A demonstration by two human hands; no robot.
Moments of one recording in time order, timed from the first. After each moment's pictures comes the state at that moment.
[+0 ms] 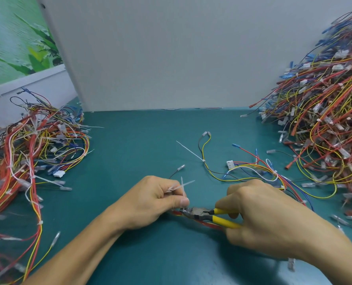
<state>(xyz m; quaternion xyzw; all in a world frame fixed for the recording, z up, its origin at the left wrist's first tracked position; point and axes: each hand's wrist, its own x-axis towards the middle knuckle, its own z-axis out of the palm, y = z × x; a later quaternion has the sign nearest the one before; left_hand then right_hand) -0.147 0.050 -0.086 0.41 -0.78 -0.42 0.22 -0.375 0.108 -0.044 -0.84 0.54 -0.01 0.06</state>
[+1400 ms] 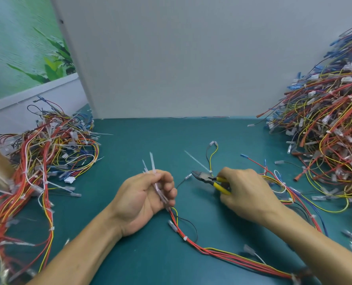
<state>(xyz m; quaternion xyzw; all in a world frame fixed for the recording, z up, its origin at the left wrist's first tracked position) -0.135 0.038 -0.091 0.32 -0.39 -0.73 0.46 -0.367 0.039 -0.084 -0.76 0.64 -0.13 0.03</state>
